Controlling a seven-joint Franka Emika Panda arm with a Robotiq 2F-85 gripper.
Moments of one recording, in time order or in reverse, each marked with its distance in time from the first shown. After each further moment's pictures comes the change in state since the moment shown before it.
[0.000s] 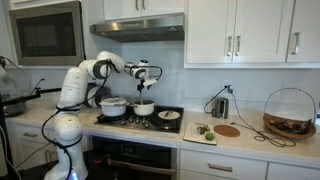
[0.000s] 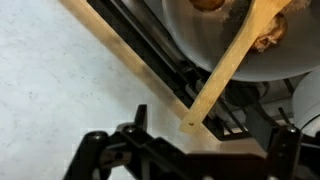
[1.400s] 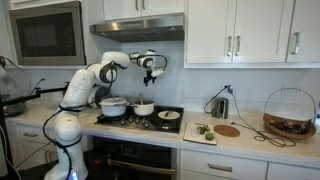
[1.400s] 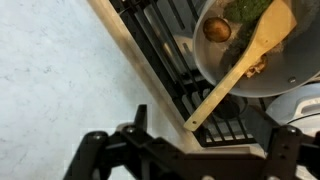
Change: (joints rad) arm -0.029 0.128 -0.046 0.421 -0.095 -0.393 -0.136
